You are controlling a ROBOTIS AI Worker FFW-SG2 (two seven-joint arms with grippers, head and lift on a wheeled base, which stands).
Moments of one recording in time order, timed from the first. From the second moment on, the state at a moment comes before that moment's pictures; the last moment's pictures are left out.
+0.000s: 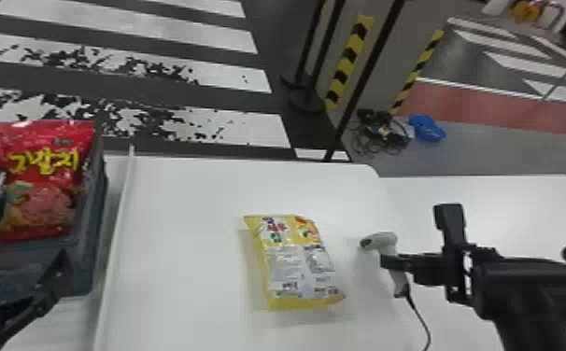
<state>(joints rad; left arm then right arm) 0.45 0.17 -0.01 -1.95 0.25 0.11 -0.21 0.04 -0.44 -0.35 -1.58 -0.02 0.95 0.56</state>
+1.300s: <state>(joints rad) 0.45 0.20 -0.01 -1.95 0.28 0.10 -0.21 0.29 -0.30 -0.43 -2.40 -0.06 1.57 0.58</state>
